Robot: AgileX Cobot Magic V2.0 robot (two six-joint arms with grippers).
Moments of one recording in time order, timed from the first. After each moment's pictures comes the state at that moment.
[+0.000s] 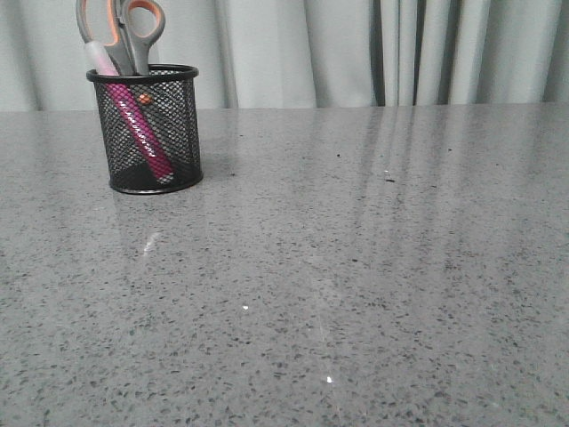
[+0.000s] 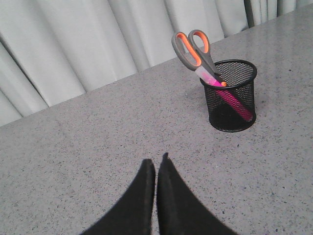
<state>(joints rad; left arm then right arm) -0.26 0.23 -0.73 0.12 0.85 0.21 0.72 0.06 -0.57 -0.39 0.54 0.16</state>
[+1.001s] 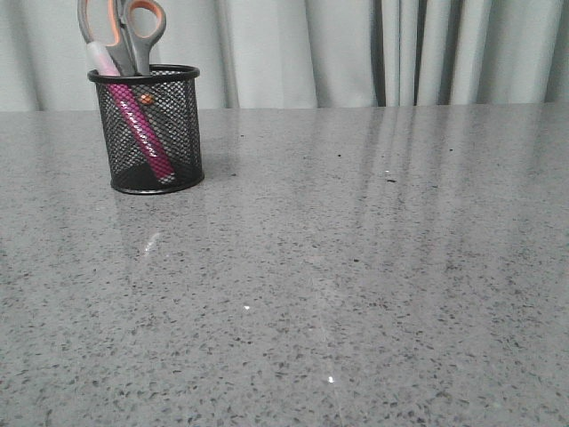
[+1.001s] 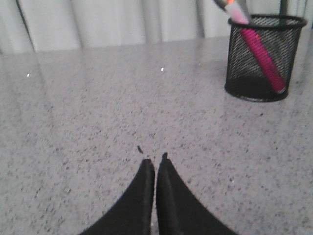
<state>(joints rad) -0.14 0.00 0.00 0.13 0.25 -0.04 0.72 0.06 -0.57 -0.39 0.54 0.16</state>
